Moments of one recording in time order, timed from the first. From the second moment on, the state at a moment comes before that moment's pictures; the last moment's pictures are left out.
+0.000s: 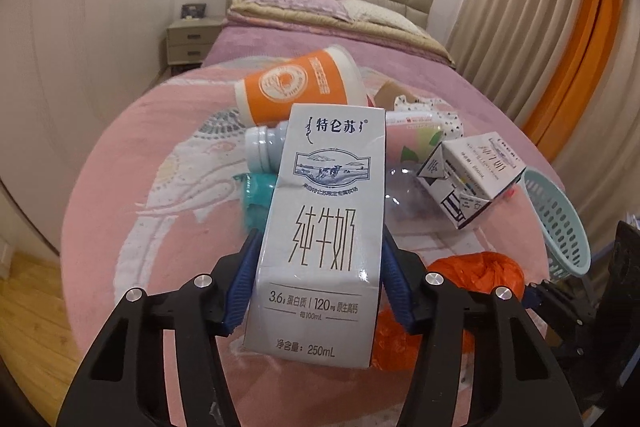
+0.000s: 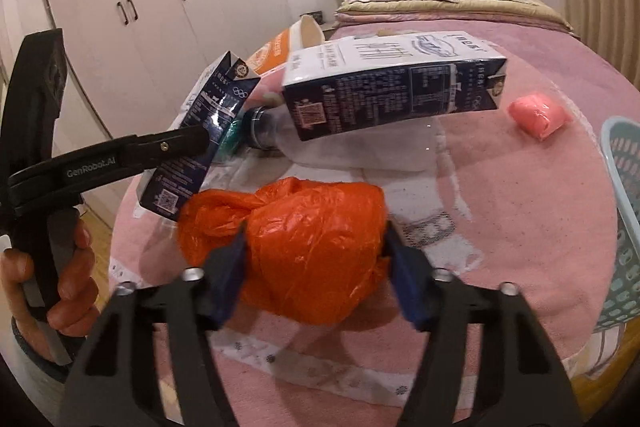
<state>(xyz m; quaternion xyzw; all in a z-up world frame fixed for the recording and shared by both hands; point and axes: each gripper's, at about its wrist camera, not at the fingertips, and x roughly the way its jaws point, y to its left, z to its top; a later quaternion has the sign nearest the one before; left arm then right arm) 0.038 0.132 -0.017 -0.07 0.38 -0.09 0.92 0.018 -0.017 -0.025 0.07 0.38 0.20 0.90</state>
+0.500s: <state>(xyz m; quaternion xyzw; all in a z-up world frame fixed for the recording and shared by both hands) 0.009 0.079 0.069 -0.08 0.26 -0.16 0.95 -0.021 -0.091 0.049 0.05 0.26 0.11 0.96</state>
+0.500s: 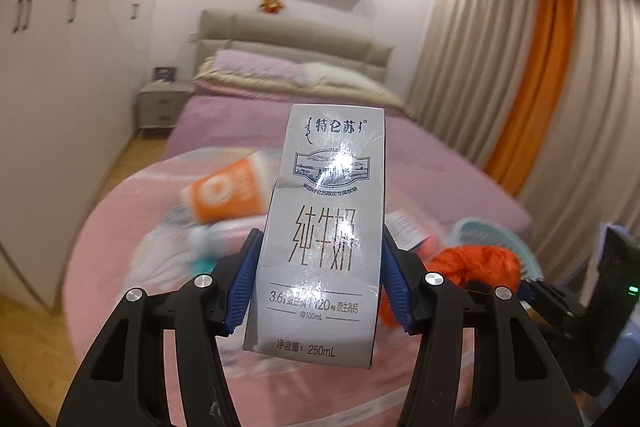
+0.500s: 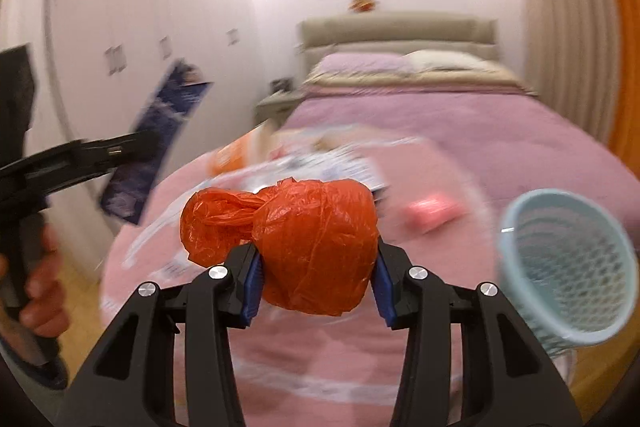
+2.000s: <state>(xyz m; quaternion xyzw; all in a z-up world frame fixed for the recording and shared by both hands) 0.086 -0.145 0.040 -0.04 0.33 -0.35 0.88 0.016 -0.308 0.013 0.15 0.31 -0.21 0.92</state>
